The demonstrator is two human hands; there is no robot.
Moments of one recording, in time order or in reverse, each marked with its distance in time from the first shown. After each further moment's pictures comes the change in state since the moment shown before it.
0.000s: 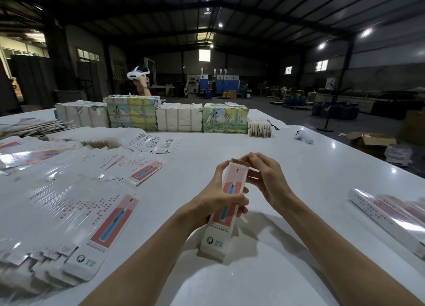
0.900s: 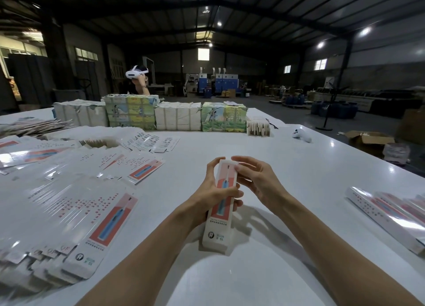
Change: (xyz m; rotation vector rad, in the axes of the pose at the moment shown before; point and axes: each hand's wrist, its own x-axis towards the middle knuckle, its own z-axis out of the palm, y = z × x) left_hand 0.001 -0.004 -0.005 -0.122 0.096 -0.023; right_hand -0.006 -0.002 0.008 0.130 -0.088 0.144
